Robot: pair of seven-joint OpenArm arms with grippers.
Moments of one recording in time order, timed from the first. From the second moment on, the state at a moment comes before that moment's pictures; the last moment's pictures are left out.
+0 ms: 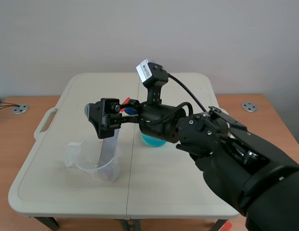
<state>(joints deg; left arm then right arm) 65.1 -31.3 -4.7 95.1 -12.5 -21.4 5.3 10.4 2.8 -23.7 67.5 34.9 32.4 -11.8</state>
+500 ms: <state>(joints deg) 65.1 -31.3 -4.7 95.1 -12.5 -21.4 5.3 10.4 2.2 -23.7 67.3 35.4 32.4 -12.2</state>
